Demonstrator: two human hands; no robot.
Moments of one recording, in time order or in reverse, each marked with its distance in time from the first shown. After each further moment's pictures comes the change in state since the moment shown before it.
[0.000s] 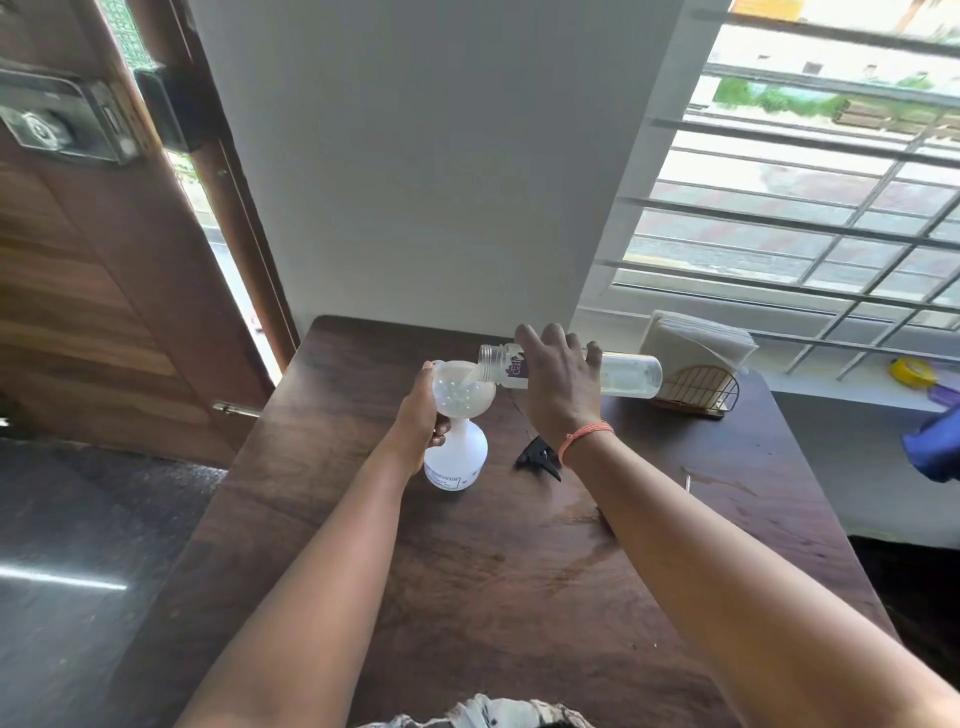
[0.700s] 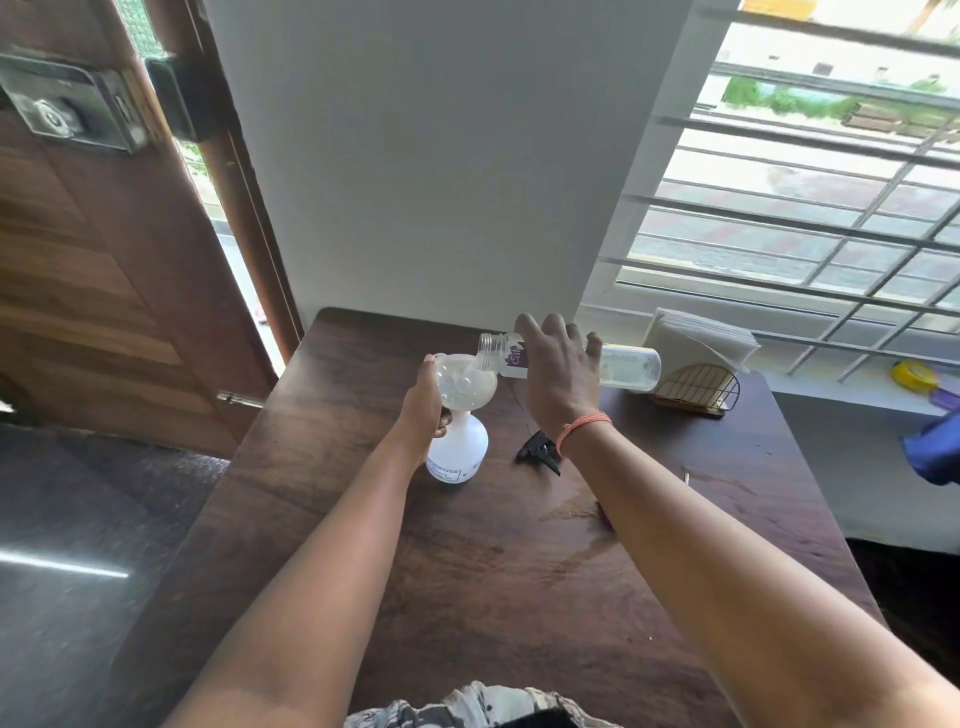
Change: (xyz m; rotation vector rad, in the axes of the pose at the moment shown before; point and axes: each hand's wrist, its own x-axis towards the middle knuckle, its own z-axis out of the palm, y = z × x) left_hand -0.005 0.002 0.004 0.025 0.059 -0.023; right_hand 0.005 -0.004 0.006 -0.022 0.036 0.002
